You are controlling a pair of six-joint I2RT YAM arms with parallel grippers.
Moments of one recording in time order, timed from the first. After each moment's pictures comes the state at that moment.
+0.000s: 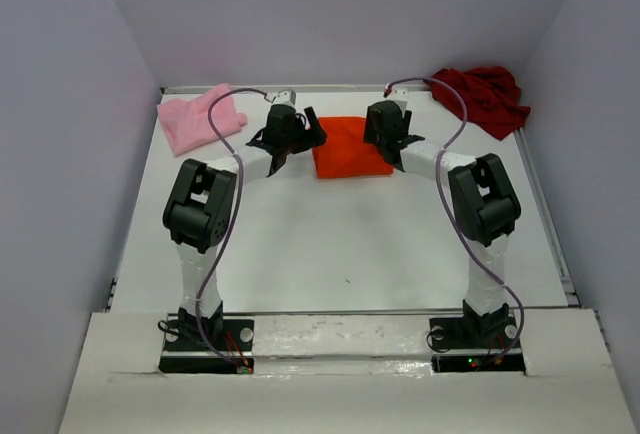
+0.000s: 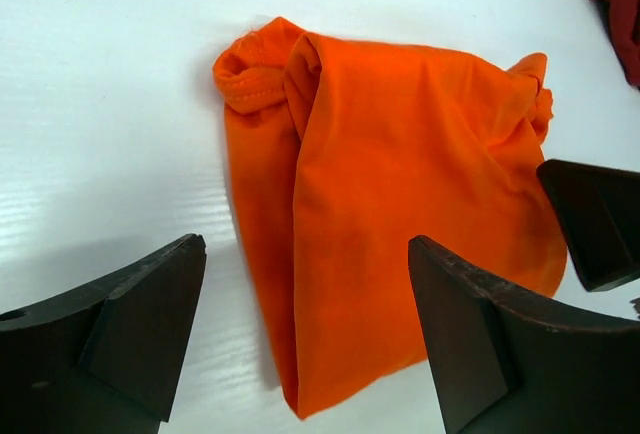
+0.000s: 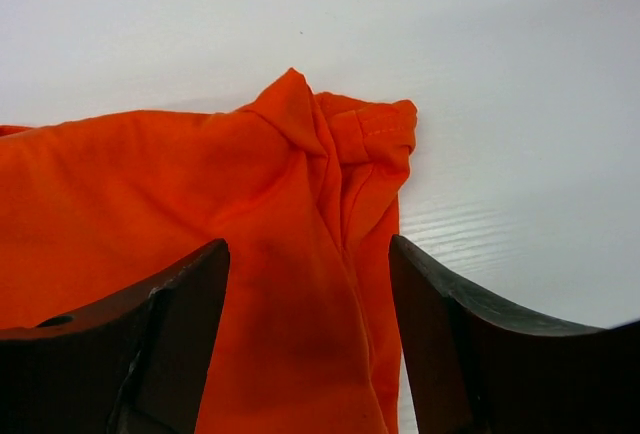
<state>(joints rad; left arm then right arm) -0.41 2.01 1.33 0.20 0.03 -0.60 0.44 2.07 1.44 0.08 0.52 0.33</state>
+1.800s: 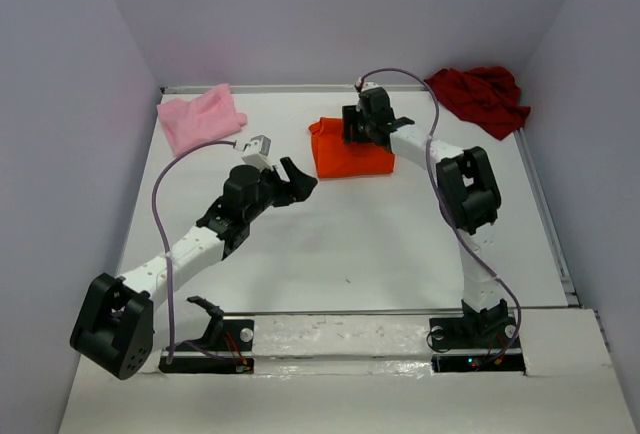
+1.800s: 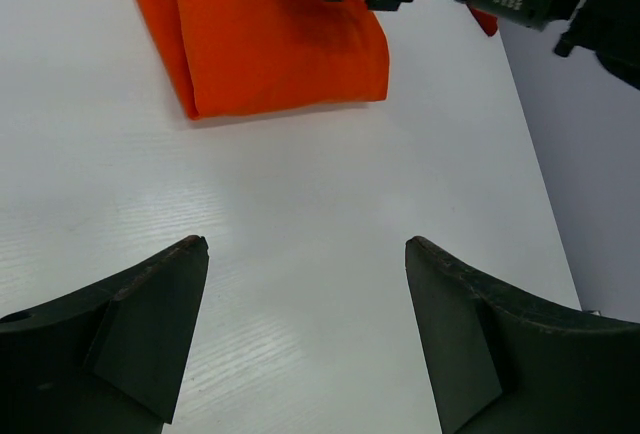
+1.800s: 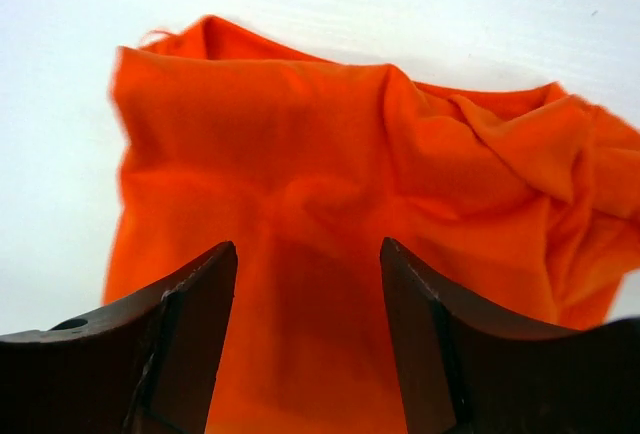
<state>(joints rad) -0.52 1.14 0.59 0.24 0.08 -0.68 0.44 2.24 1.75 -0.15 0.05 0.26</state>
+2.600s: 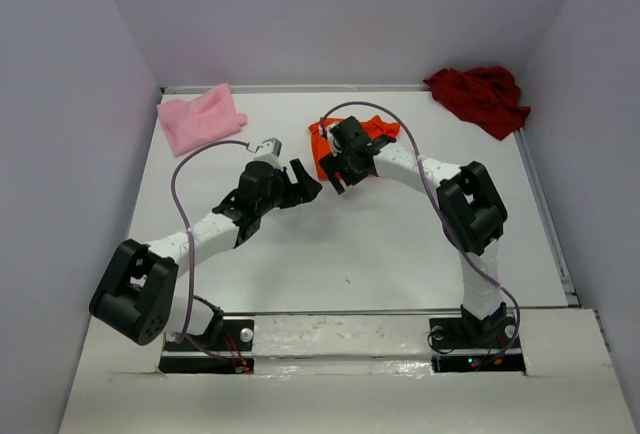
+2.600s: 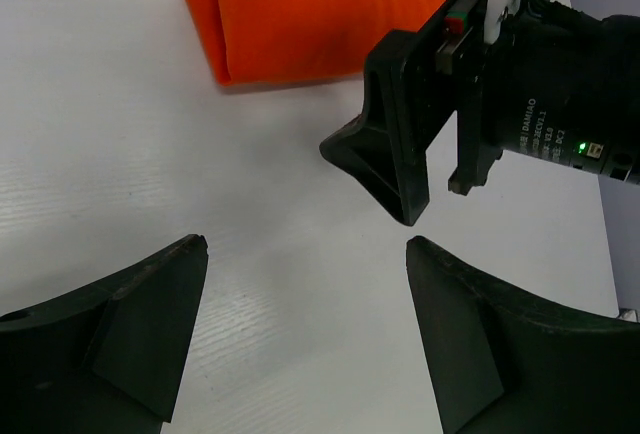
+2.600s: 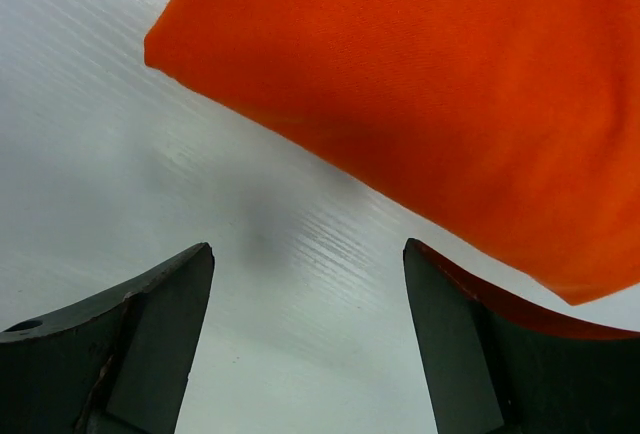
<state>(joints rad) -0.52 1.33 0.63 0.26 0.08 -0.68 0.62 2.04 1.59 -0.53 0.11 -0.01</state>
